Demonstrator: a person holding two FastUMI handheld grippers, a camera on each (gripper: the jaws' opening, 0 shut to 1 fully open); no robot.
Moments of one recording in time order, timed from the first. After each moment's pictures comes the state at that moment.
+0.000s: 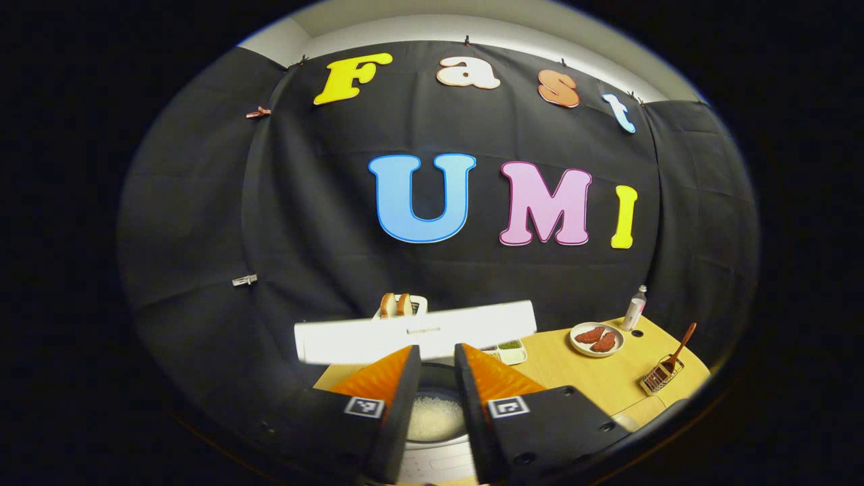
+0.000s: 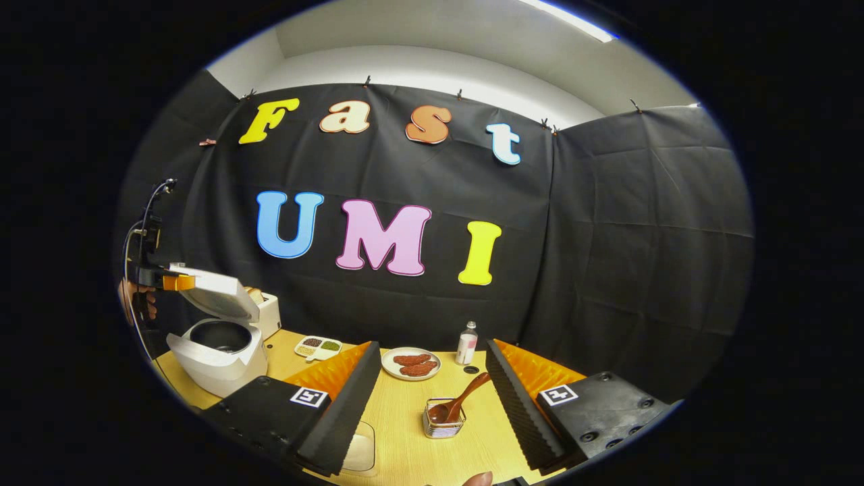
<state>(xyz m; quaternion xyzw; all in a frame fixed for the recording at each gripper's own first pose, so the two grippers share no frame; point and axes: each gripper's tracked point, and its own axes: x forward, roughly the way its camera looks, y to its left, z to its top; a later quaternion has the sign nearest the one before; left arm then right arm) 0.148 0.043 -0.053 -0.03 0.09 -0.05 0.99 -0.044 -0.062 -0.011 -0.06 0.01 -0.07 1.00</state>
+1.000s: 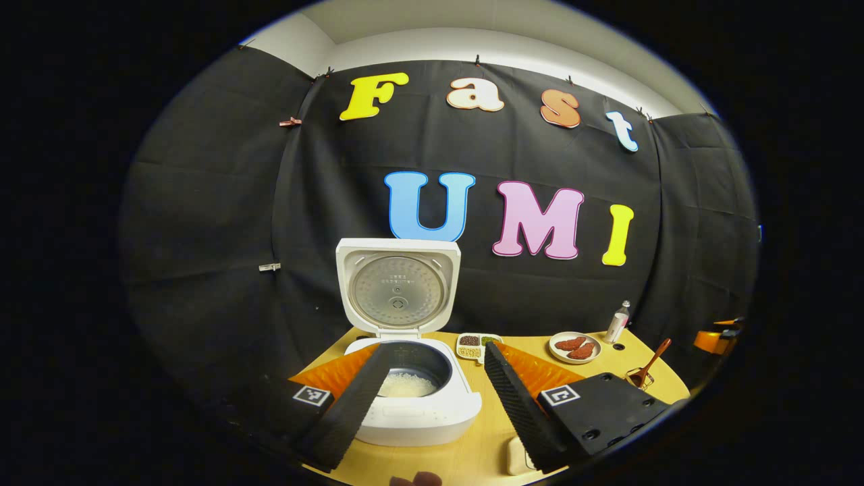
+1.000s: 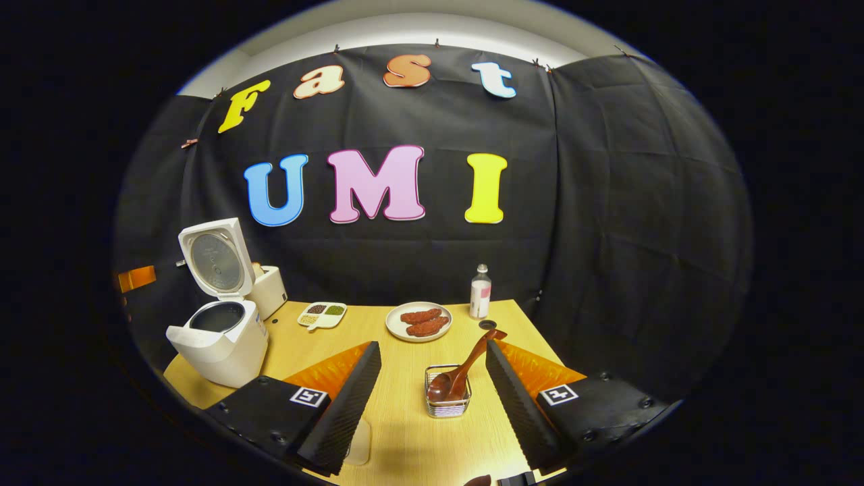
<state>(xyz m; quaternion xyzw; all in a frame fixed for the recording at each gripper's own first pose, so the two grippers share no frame) 0.031 -0.017 -0.037 -0.07 0.07 -0.01 0.99 0.019 -0.135 -0.123 0.02 0.14 -0.03 0.99</state>
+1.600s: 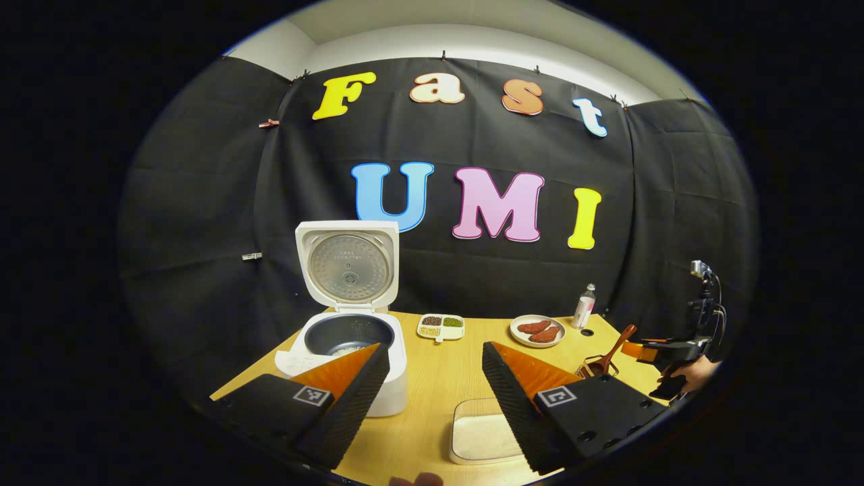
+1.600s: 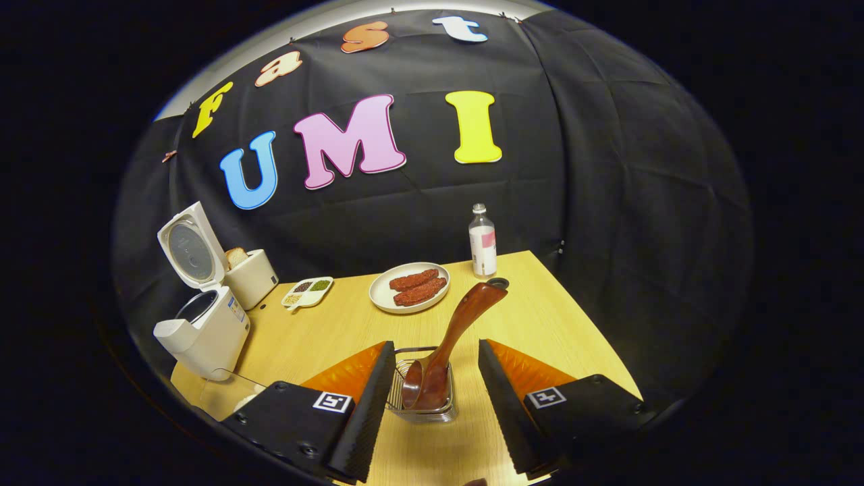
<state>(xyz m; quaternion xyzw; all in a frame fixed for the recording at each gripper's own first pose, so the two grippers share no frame) -0.024 -0.136 -0.051 -0.06 0.10 -0.03 0.99 0.104 -0.192 -0.251 0.09 0.21 0.00 0.97</state>
